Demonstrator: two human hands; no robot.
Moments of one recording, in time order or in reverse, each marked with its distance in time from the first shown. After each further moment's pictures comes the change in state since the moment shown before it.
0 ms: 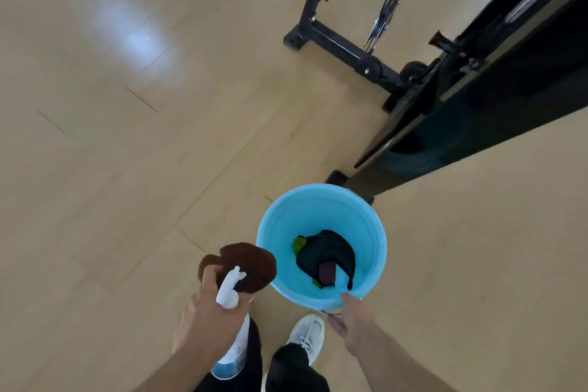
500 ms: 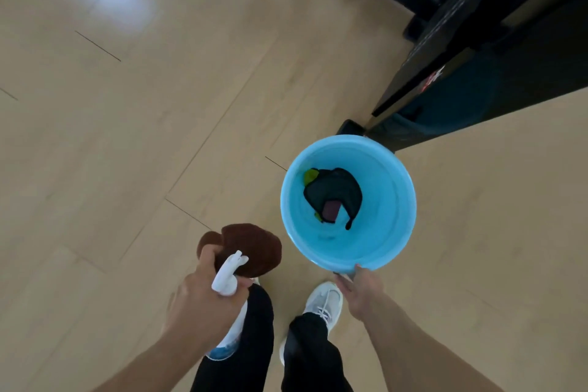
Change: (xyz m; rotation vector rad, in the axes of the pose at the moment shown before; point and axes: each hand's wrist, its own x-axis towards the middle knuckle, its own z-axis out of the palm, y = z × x) left_hand 0.083 -0.031 0.025 0.207 -0.135 0.009; right_hand 0.139 0.028 0.041 0.292 0.063 0.158
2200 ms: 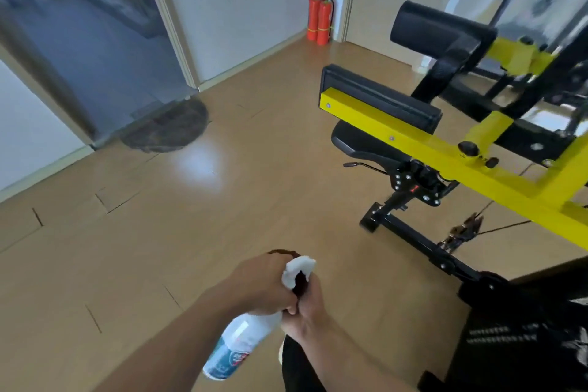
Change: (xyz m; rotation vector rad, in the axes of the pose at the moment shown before) left_hand 0.003 0.245 -0.710 0.373 -0.054 0.525; right_hand -0.693 -0.087 0.493 -0.032 -1.070 -0.207
